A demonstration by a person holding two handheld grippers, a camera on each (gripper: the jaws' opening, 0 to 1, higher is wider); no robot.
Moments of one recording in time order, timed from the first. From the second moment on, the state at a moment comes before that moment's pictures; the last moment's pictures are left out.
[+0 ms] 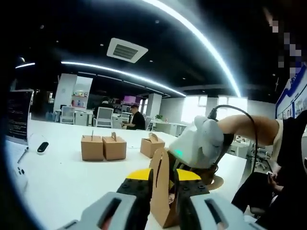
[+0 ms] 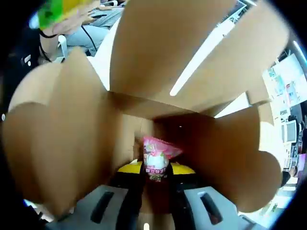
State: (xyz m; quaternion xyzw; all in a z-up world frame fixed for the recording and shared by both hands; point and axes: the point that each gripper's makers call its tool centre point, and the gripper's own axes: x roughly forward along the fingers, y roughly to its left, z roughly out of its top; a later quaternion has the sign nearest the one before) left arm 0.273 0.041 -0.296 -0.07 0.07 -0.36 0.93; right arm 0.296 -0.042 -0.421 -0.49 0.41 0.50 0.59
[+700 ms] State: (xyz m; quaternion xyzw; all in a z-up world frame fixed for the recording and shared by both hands) left arm 0.269 0.044 -0.285 -0.06 0.06 -0.36 0.93; right arm 0.295 -0.040 -0.335 -0.46 0.34 0.50 0.65
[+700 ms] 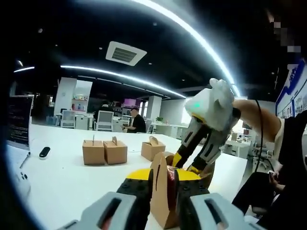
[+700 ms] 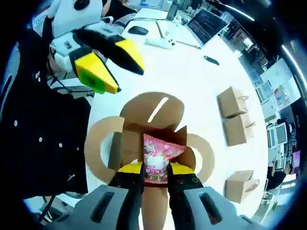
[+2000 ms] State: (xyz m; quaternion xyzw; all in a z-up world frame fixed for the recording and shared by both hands) left arm 0.244 0.053 -0.377 0.03 0.18 -0.42 0.89; right arm 0.243 -0.169 -0.395 -0.34 0.35 0.44 0.76
